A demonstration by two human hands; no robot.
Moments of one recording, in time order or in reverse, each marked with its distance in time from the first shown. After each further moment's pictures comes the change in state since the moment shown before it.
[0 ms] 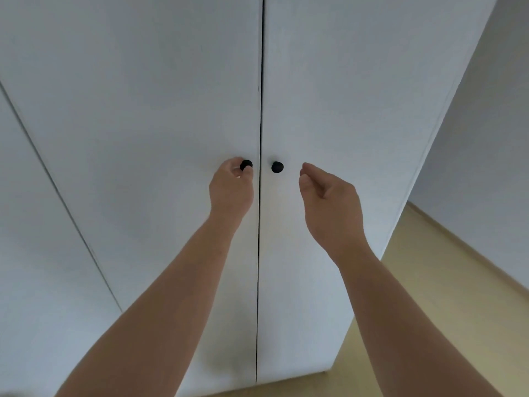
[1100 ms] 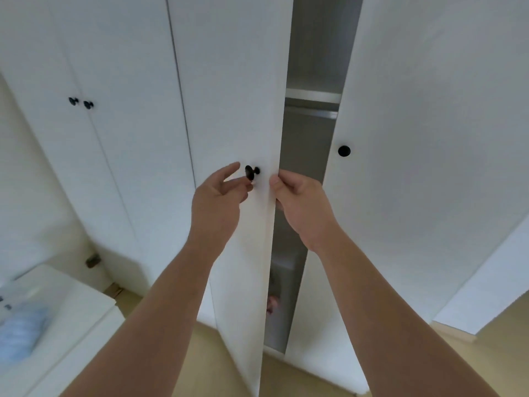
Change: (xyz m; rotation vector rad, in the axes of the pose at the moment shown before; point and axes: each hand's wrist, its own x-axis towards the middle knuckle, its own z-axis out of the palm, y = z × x) left_hand -0.173 0.007 -0.091 -0.167 0.385 -0.035; right_hand -0.047 -0.014 0.038 0.453 -0.740 -0.132
